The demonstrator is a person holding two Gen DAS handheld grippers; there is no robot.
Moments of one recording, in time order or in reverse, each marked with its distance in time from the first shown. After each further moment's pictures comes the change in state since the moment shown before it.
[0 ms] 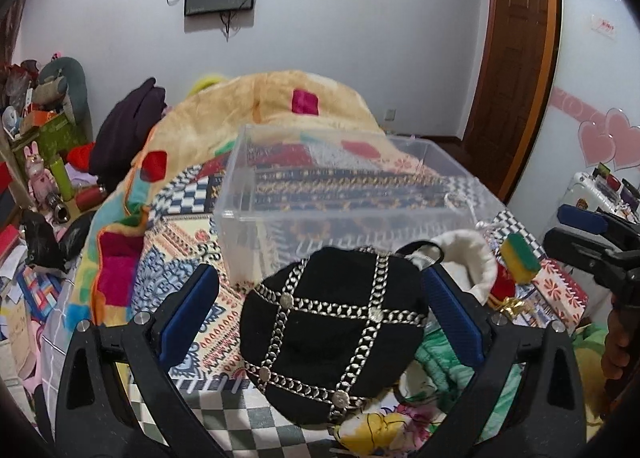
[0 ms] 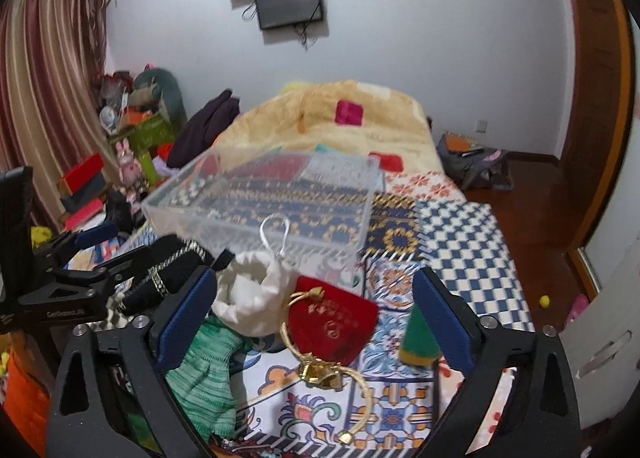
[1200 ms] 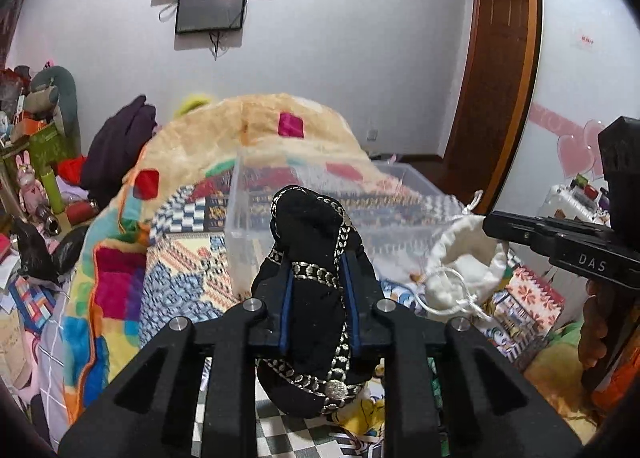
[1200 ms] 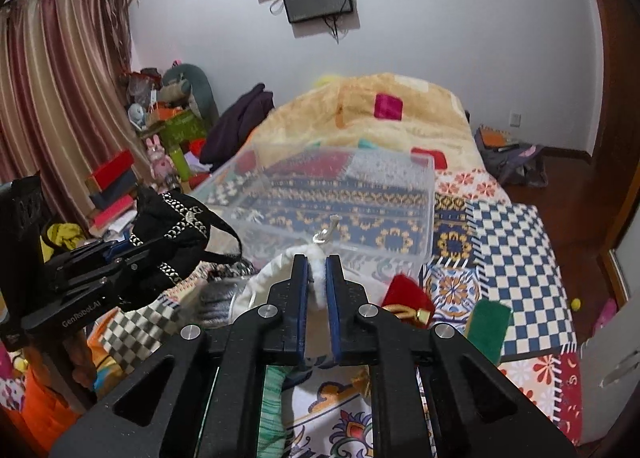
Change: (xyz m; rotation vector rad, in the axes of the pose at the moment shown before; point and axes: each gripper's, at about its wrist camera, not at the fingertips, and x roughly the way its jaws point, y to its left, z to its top) left arm -0.039 0.009 0.010 0.008 -0.095 -0.066; right arm 0.004 0.015 0.021 -0.001 -0.026 0.111
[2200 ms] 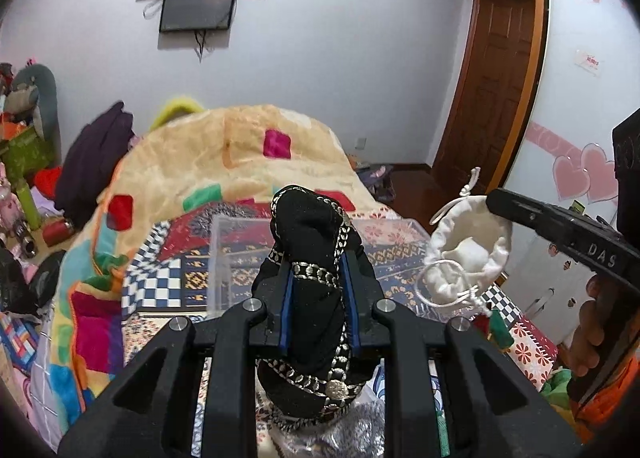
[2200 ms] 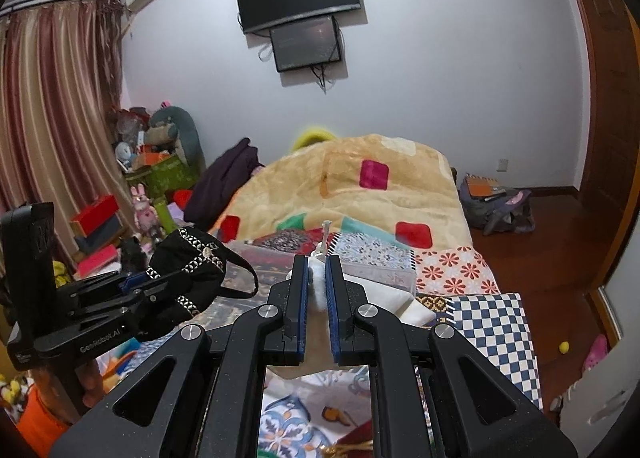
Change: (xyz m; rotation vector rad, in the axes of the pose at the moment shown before) left arm 0.071 0.012 0.076 -0.027 0.032 -0.073; right arm 0.023 -0.012 0.068 -0.007 -0.121 -0.064
